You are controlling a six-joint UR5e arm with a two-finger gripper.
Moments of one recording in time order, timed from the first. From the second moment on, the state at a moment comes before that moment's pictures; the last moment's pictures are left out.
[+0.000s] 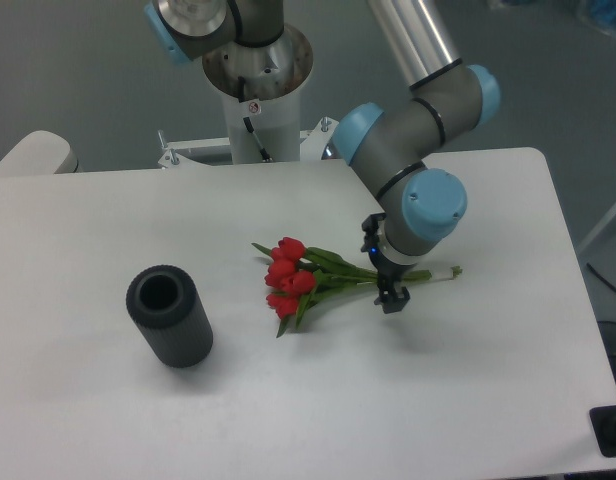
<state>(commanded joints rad) 2.59 -2.00 -1.77 -1.18 1.47 1.96</state>
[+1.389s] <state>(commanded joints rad) 2.60 -2.01 -1.65 -1.06 1.47 1.85</state>
